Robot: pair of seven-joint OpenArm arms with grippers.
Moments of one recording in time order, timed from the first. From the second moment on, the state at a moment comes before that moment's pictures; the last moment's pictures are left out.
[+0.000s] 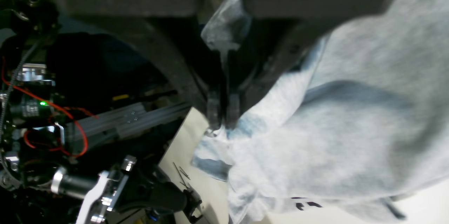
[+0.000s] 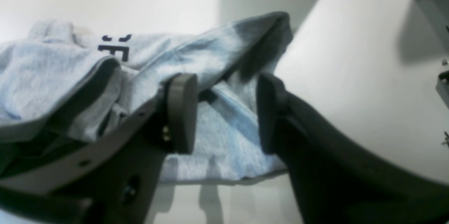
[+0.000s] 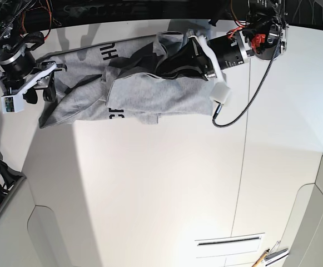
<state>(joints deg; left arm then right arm) 22.2 -7.4 -2.8 106.5 -64.3 -34.8 60.1 -21.8 3.4 27.6 123.7 22.9 23.9 -60.2</state>
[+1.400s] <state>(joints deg) 21.1 -0.3 6.5 106.6 -53.6 -34.7 54.0 -21.8 3.4 27.6 123.7 25.0 23.9 -60.2</state>
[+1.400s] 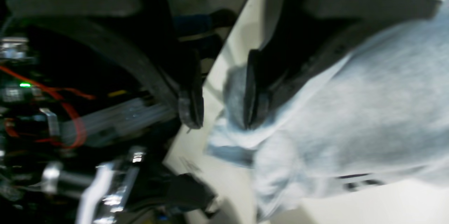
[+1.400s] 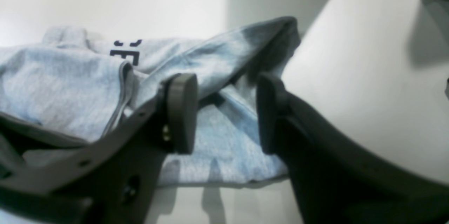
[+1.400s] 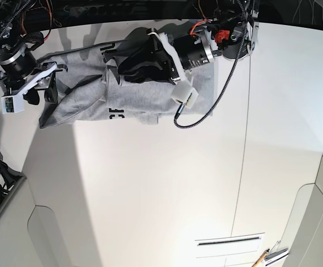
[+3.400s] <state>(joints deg) 13.0 -1.5 11.2 97.1 -50.7 -34.7 57.7 -18.6 7.0 36.7 102.5 36.3 29.1 -59.5</state>
